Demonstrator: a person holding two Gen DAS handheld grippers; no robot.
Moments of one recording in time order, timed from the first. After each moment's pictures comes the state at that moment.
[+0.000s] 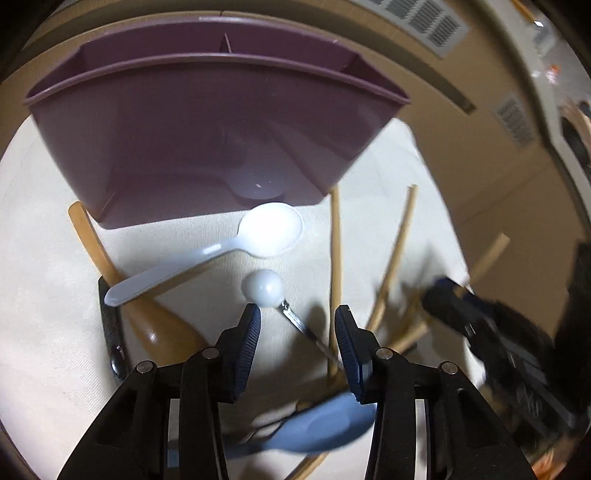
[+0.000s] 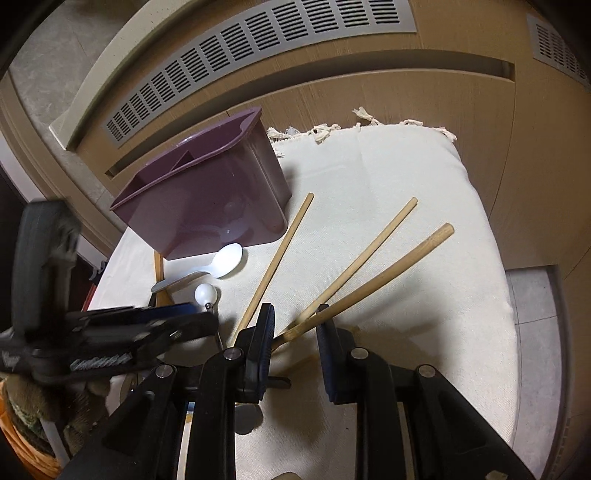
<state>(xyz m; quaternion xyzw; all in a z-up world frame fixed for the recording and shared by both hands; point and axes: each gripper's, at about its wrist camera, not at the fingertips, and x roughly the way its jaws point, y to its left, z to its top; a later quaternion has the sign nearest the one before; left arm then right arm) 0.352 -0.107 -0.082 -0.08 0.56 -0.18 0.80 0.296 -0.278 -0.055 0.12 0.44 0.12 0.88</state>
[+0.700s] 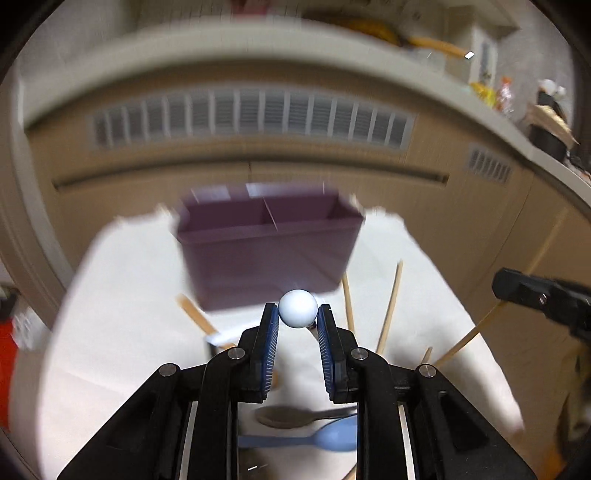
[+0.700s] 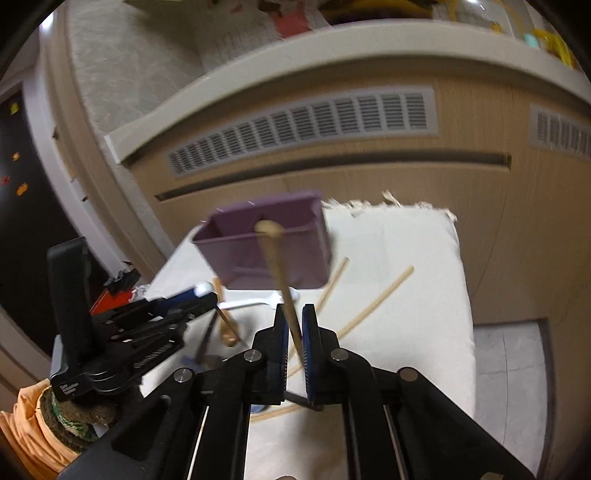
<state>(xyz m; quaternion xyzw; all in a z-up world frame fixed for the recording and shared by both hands) 0.257 -0.077 -0.003 0.00 0.31 -0.16 0.94 0.227 -0.261 0.042 0.08 0.34 0.16 0.92</state>
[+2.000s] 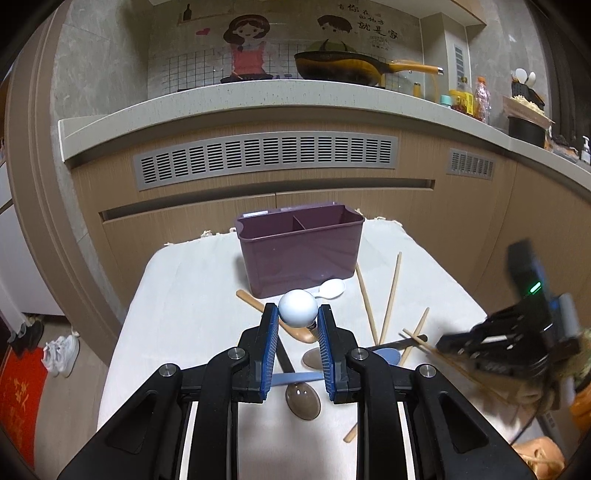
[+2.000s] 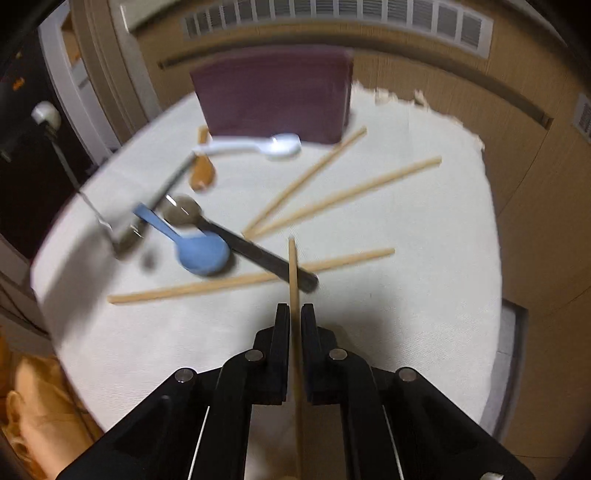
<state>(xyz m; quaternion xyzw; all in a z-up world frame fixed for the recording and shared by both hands) 0.163 -0.005 0.024 0.04 0.27 -0.15 0.95 0.206 -0.239 -0.052 -0.06 0.47 0.17 0.86</state>
